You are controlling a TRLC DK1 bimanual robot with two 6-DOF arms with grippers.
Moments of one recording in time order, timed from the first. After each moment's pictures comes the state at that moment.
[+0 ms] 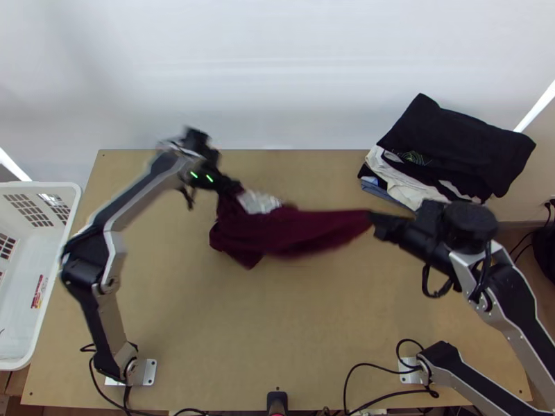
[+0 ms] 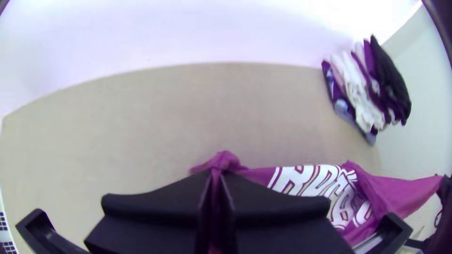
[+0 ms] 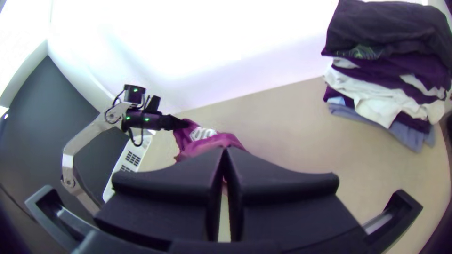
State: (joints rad) left arm -0.26 1.96 1.80 -0.70 0.22 -0.14; right arm 0.42 0.92 1.04 -0.49 -0.18 0.58
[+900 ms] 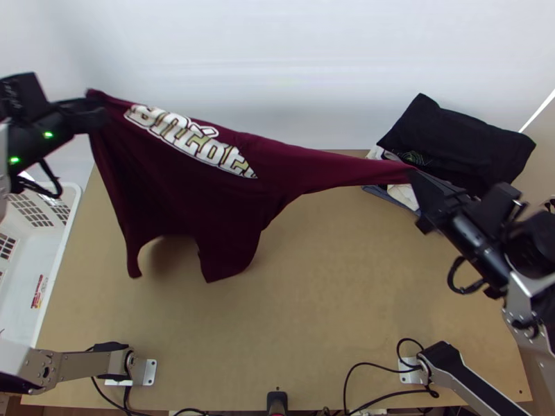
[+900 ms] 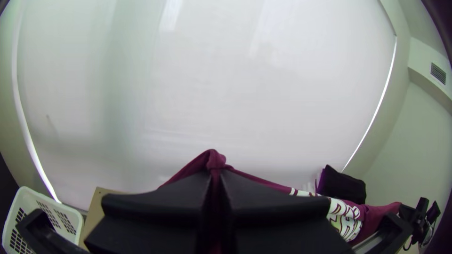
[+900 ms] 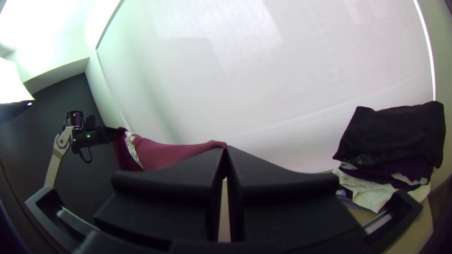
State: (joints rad) left arm 0.02 1.40 2.08 -0.88 0.20 -0.20; right arm 0.42 0.79 1.17 -0.32 -0.10 0.45
